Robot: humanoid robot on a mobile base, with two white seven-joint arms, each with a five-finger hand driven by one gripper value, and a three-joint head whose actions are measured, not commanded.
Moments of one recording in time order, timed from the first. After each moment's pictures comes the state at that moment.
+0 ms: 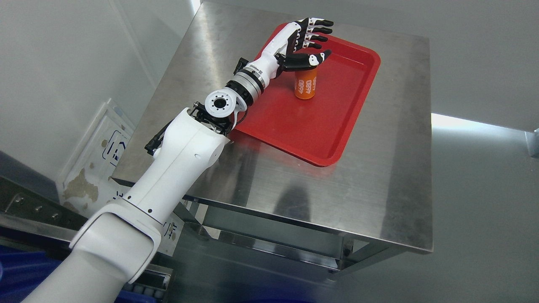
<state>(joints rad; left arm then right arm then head) -0.88 0.00 -0.65 -0.96 0.35 -0.09 -0.13 0.00 0.00 0.00 0.00 0.00 -0.02 -0.06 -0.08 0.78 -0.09</state>
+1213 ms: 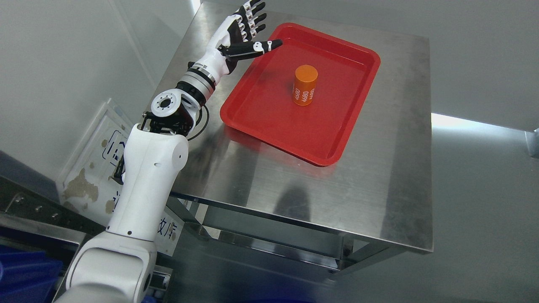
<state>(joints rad) -0.68 0.00 -0.19 -1.21 0.36 0.10 -0.22 0.00 0.00 0.00 0.00 0.00 -0.02 -0.06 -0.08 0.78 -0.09</state>
